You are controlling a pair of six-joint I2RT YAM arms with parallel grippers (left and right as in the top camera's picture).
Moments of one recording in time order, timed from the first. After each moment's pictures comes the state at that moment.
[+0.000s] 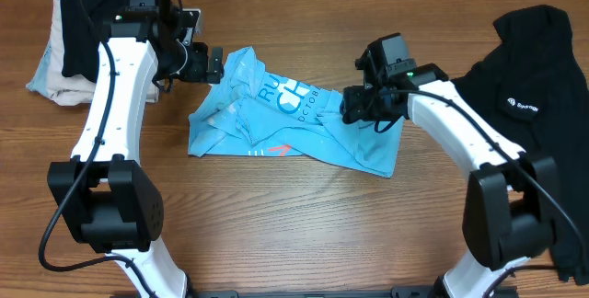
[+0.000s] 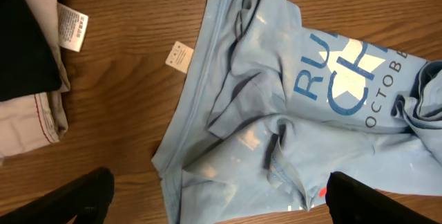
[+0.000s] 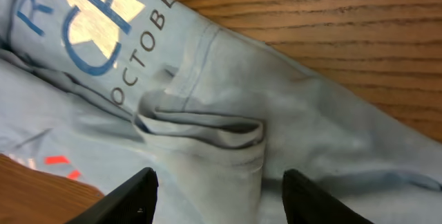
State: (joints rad) left arm 0.00 1.95 1.81 -1.11 0.19 0.08; right arm 0.30 1.86 1.33 -0.70 -0.22 0.23
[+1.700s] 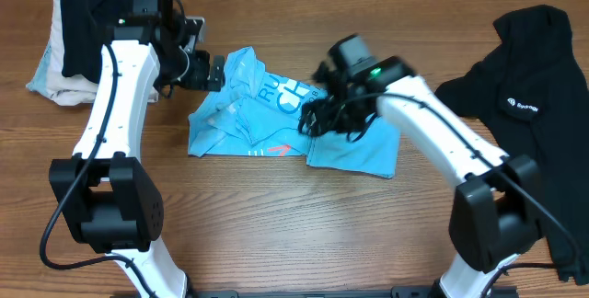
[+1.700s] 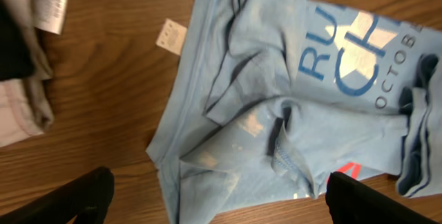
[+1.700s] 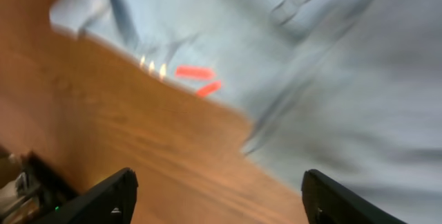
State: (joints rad) left arm 0.00 1.95 1.75 -1.10 0.20 0.12; right arm 0.44 1.88 1.51 -0.96 -0.43 0.22
